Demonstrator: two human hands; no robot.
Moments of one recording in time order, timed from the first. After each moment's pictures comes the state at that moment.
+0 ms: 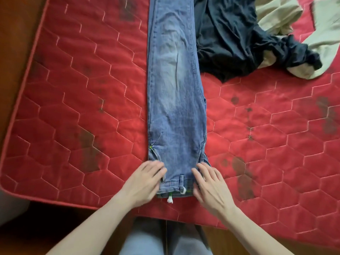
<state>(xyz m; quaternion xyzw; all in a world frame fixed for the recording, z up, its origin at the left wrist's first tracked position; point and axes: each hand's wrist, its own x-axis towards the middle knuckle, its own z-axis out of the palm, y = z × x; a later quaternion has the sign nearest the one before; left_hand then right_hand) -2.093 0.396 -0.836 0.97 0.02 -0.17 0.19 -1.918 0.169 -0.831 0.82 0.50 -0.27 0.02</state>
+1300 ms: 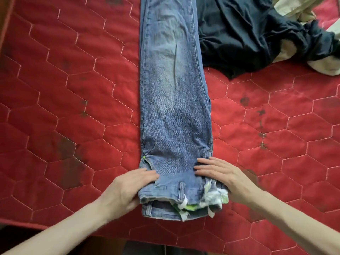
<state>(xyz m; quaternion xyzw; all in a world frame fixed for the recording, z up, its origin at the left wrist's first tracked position) -2.090 0.435 -0.869 0.91 0.06 -0.01 0.40 -1.807 0.181 -0.877 0.67 0.64 -0.30 -0.24</state>
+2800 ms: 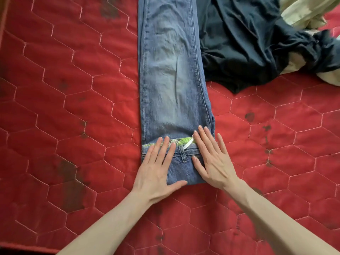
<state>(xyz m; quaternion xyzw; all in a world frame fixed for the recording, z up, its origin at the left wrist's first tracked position) -1.974 0.435 -0.895 0.95 0.17 -0.16 0.18 -1.790 0.278 -0.908 0.83 0.52 -0.16 -0.11</state>
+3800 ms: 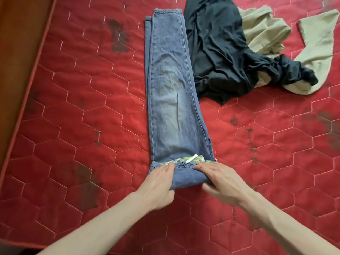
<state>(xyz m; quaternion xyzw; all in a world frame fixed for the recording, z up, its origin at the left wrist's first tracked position) -1.972 0.433 -0.800 0.90 0.15 -0.28 0.30 -1.805 0.239 -0.823 0.77 0.55 -0.29 -0.13</state>
